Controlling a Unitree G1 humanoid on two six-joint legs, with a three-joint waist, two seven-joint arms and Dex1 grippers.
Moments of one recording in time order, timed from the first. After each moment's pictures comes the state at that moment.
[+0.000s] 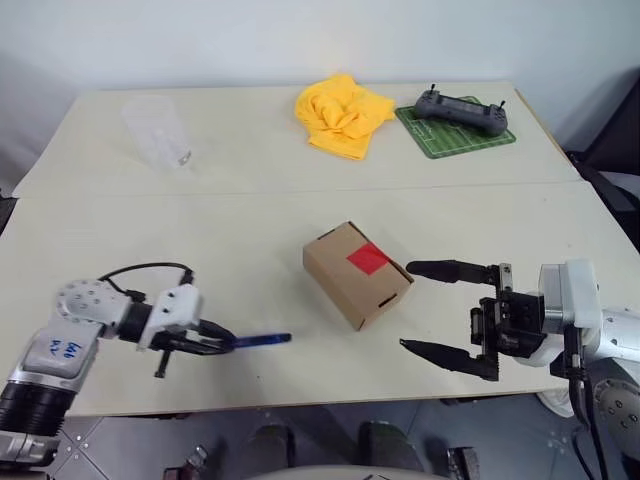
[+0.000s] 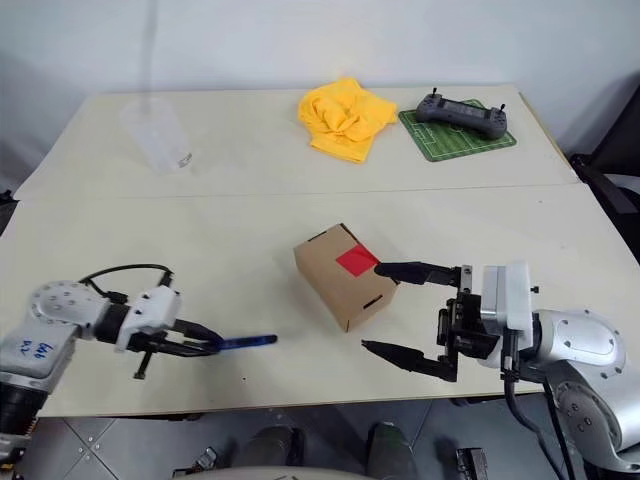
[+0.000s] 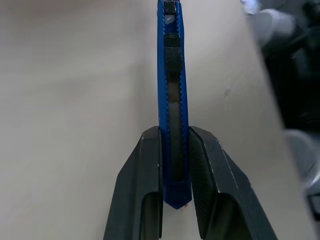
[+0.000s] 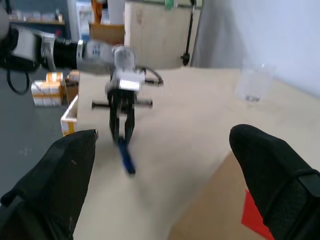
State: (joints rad) left arm -0.22 0.88 -0.09 -0.12 -0.26 0.20 -1.37; right arm 0.01 -0.74 -0.25 -0.65 0.83 0.31 1.05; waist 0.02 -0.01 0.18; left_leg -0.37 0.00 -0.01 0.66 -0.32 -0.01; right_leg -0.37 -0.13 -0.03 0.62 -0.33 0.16
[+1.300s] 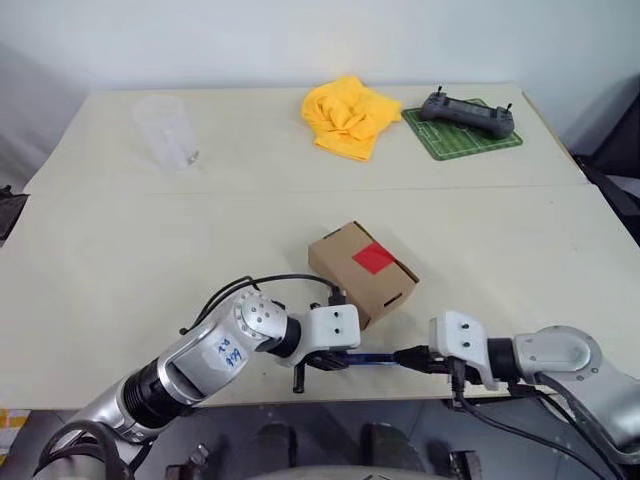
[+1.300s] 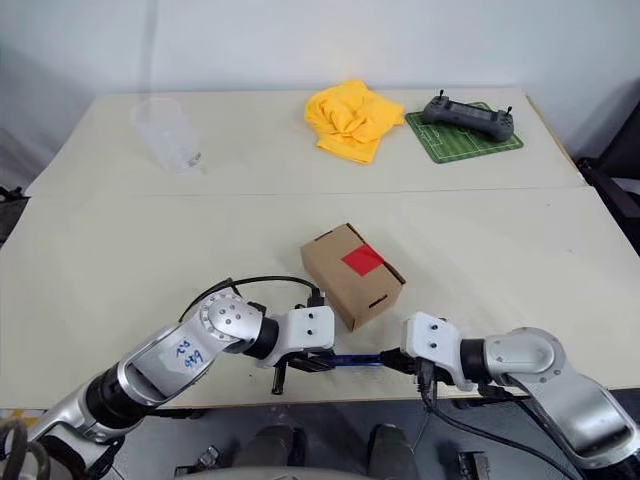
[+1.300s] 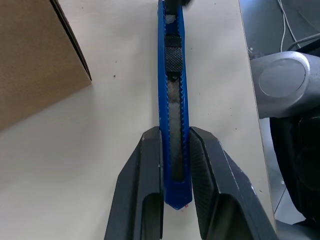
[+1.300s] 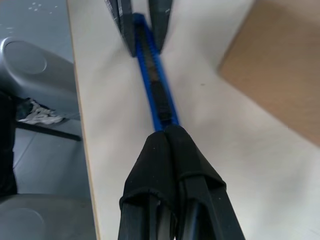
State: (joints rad) left arm -0.57 0.59 -0.64 -0.56 -0.08 1.04 -0.89; right arm 0.00 -0.93 0.14 -0.56 0.33 0.48 1.00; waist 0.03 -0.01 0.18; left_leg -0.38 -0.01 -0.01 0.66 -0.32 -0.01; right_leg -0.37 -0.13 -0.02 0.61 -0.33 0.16
